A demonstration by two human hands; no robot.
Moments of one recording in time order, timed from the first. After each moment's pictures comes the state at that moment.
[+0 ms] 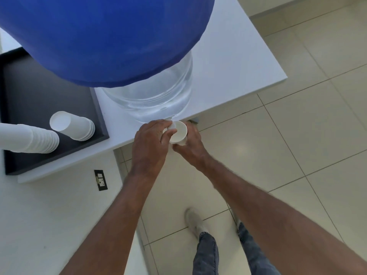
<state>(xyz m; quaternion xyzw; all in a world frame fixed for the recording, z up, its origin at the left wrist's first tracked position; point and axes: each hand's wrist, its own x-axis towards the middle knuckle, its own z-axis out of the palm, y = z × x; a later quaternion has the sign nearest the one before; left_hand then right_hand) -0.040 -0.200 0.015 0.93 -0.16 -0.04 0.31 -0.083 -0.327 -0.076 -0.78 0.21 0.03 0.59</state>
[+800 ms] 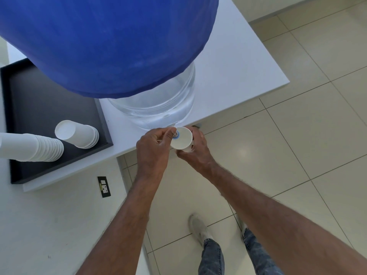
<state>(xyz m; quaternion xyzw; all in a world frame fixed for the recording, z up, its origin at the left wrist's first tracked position) -0.033 -0.207 0.016 0.89 0.00 -0.09 0.46 -0.085 -0.329 -0.081 -0.76 0.23 0.00 0.61</state>
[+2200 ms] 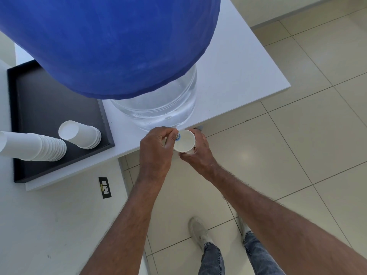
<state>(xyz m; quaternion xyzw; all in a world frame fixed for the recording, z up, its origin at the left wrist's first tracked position) -0.036 -0.211 0.023 0.90 -0.08 -0.05 0.42 -0.086 -0.333 -0.082 -0.76 0.22 0.00 0.61</state>
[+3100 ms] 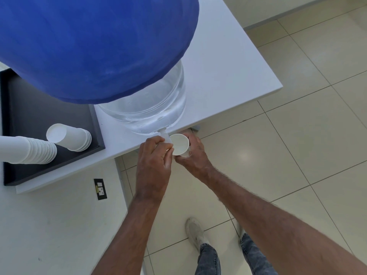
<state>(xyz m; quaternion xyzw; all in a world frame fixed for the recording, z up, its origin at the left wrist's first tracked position) -0.074 -0.210 -0.004 0.94 -0.20 0.04 0.28 -0.091 -0.347 -0.096 -0.78 0.21 0.02 0.60</state>
